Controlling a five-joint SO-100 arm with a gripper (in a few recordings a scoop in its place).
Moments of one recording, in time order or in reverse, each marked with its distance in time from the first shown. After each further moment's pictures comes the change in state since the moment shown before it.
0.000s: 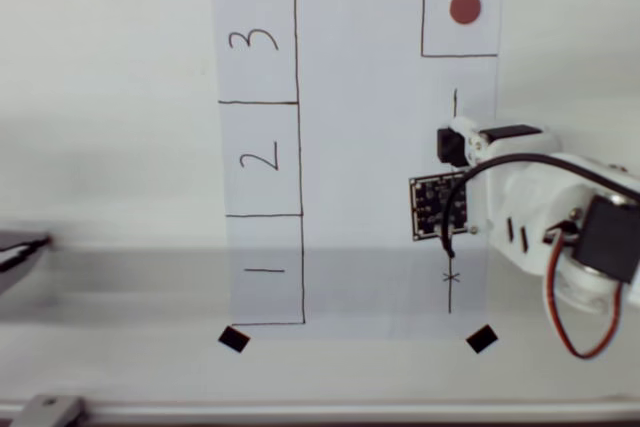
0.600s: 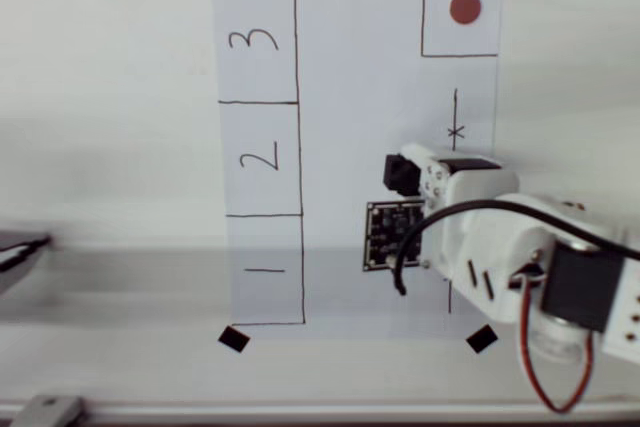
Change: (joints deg) arm -6.4 -4.5 -12.7 -0.5 14.5
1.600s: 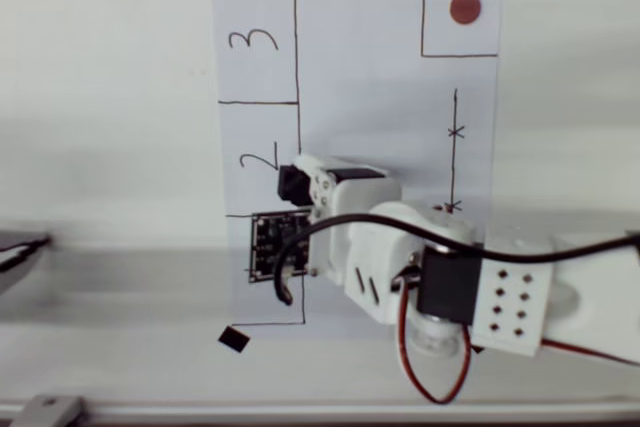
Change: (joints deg) arm -2.3 -29.2 -39.1 0.0 4.3
